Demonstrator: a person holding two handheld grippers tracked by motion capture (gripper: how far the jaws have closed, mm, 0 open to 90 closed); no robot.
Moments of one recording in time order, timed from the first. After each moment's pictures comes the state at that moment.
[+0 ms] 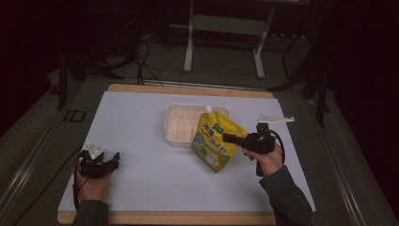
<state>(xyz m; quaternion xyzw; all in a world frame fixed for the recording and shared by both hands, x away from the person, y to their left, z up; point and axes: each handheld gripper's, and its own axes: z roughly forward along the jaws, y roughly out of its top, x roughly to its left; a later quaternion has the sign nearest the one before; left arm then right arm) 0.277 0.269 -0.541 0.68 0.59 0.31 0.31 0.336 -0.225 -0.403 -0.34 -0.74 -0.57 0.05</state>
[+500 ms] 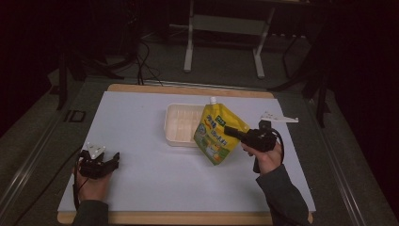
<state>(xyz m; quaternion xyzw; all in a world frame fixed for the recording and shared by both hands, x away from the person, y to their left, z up) 0.278 0.269 -0.541 0.68 0.59 0.31 0.31 0.336 -0.223 -0.396 -0.36 -0.71 -0.60 0.00</state>
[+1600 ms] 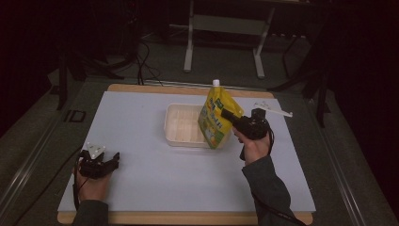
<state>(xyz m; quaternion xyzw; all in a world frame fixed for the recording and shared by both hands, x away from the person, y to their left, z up) 0.278 0.269 -0.541 0.68 0.59 0.31 0.31 0.354 -0.193 -0.382 -0.44 -0.65 -0.61 -0.09</state>
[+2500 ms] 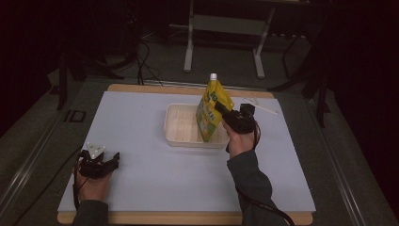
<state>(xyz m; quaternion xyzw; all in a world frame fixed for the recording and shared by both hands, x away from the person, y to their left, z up) 0.278 0.269 -0.541 0.68 0.59 0.31 0.31 0.369 -0.161 -0.388 -0.49 -0.60 -0.61 -0.13</state>
